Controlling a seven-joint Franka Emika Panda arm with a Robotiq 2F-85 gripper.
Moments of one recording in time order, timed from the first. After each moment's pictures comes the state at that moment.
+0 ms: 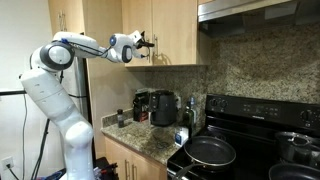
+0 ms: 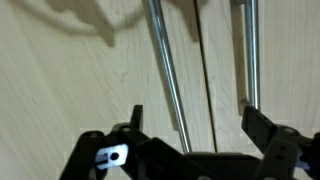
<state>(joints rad) 0.11 -0.42 0.24 -2.06 0.19 3.32 0.12</state>
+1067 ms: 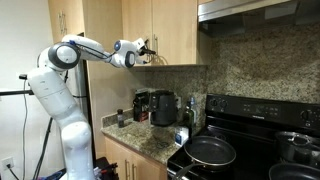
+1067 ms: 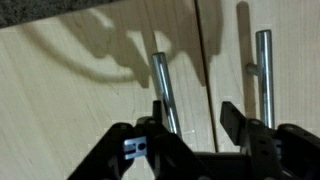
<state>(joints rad) -0.02 -0.35 0.36 -2.06 0.19 3.31 0.12</state>
